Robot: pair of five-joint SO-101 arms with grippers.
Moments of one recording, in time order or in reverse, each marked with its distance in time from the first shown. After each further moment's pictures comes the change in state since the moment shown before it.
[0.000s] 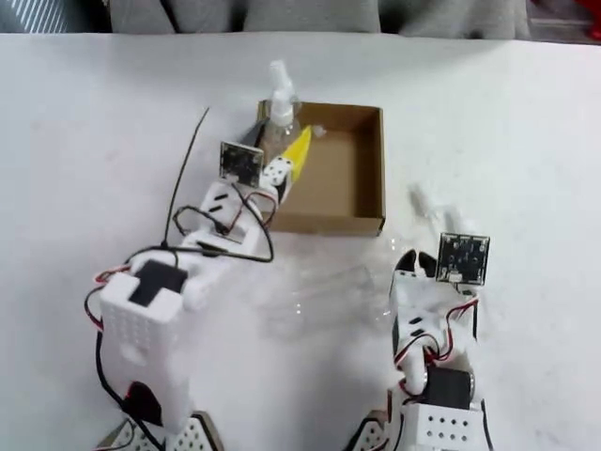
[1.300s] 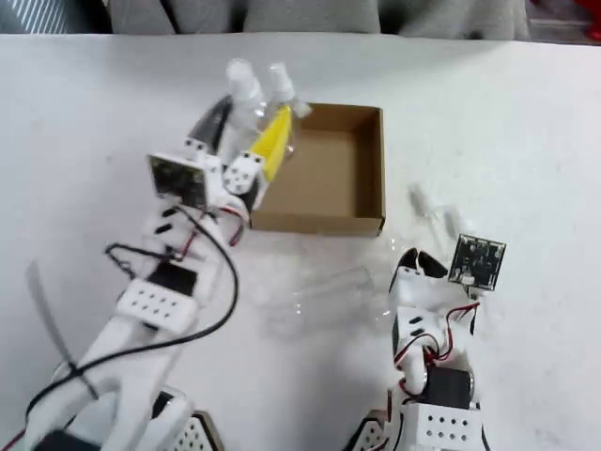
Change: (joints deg) left arm 1.1 -60.7 23.8 26.8 0.0; right arm 0.1 0.0 0.0 -0.1 -8.6
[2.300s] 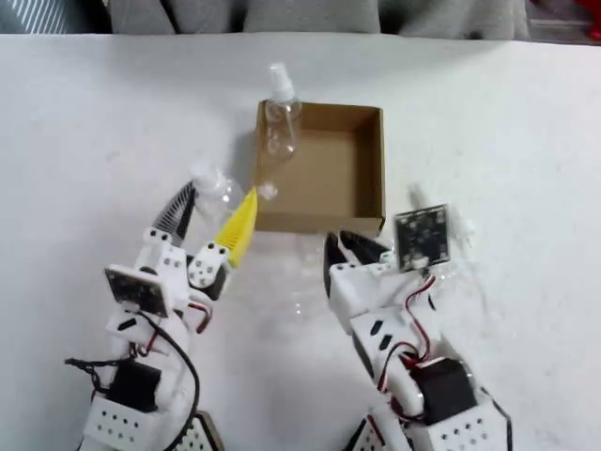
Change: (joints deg) left arm -2.8 -69.7 31.2 39.1 0.0; right arm -28.7 14.7 -26.8 7.4 -3.2
